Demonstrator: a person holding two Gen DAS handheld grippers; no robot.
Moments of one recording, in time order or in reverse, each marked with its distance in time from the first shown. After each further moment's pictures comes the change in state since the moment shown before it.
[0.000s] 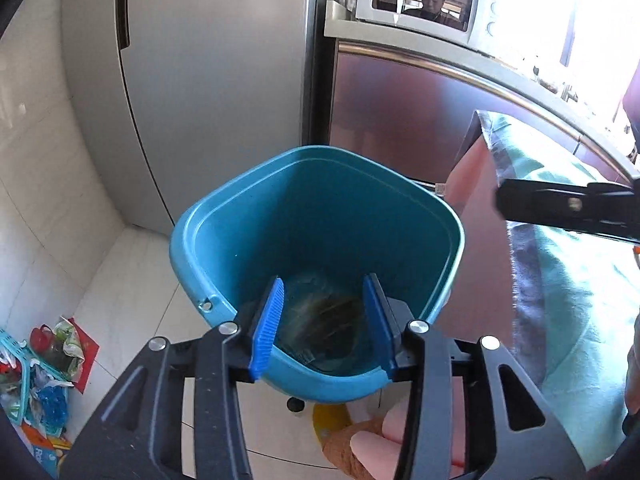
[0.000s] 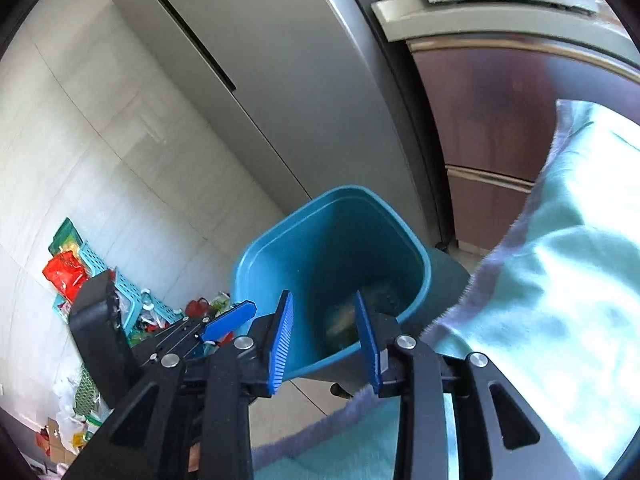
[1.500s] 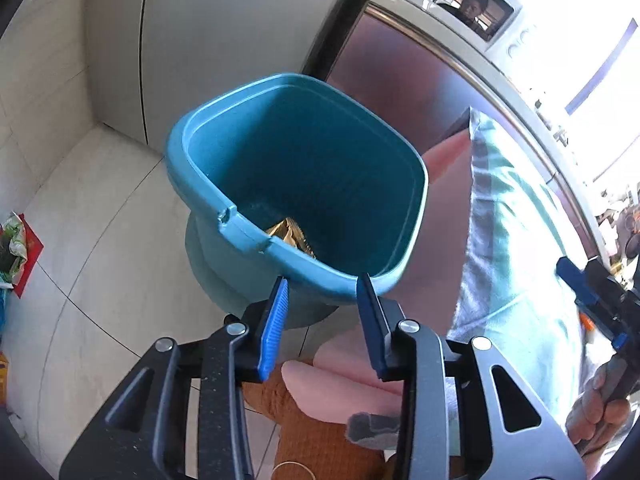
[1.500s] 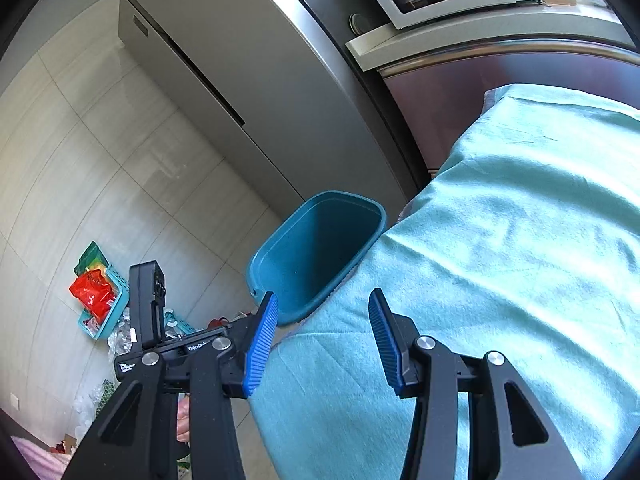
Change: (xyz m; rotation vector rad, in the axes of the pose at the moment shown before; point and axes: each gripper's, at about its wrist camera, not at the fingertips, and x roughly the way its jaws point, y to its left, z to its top) left arm -0.032 0.021 -0.050 -0.259 0.186 -0.185; right arm -0.084 -0.046 -0.055 0.089 -0.093 0.057
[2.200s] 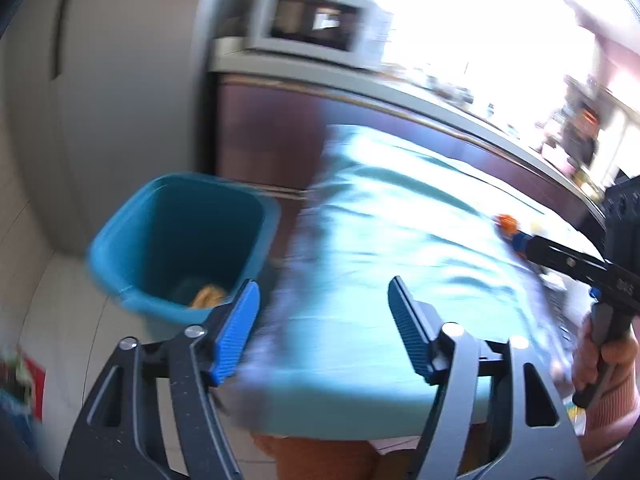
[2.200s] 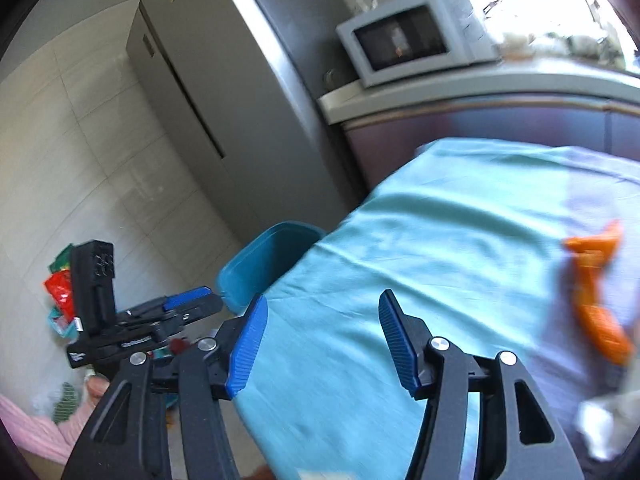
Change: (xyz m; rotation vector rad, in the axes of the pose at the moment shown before) left arm -0.063 -0.124 -0.033 0.422 -0.192 -0.165; right arm -0.117 -0.019 -0.039 -0.077 -0.196 -0.195
